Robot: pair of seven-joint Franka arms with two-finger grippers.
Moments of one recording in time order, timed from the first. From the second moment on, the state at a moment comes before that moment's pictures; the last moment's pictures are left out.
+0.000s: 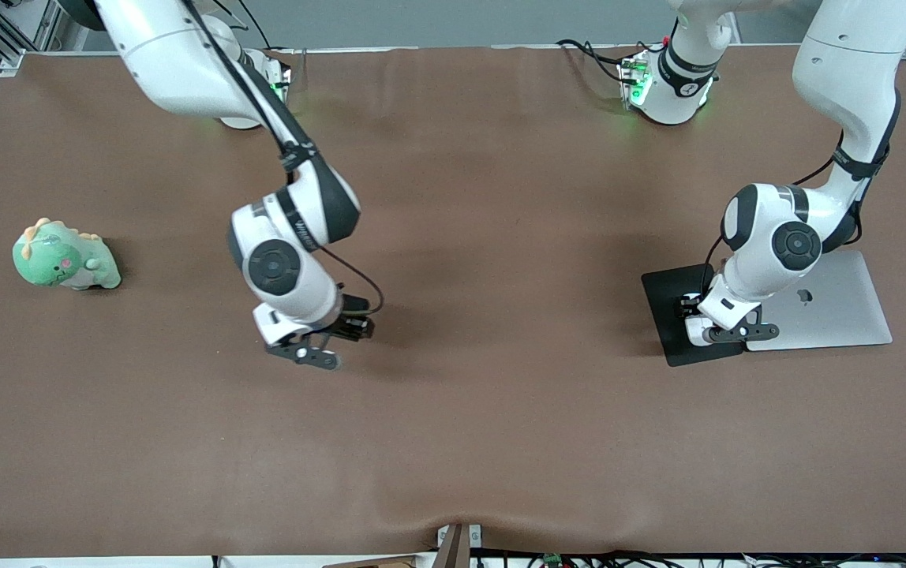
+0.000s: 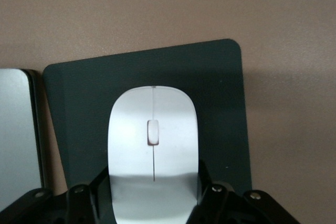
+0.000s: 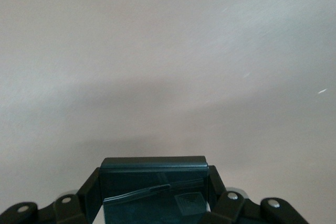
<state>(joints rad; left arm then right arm) 0.06 0.42 -0.12 -2.18 0.12 2.61 -0.19 0.38 0.57 0.05 -1.61 0.00 2.16 0.69</state>
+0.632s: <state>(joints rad) 0.08 0.43 -0.13 -2.18 0.12 2.62 -0.18 0.15 0.45 0.05 -1.72 0.00 2.16 0.37</state>
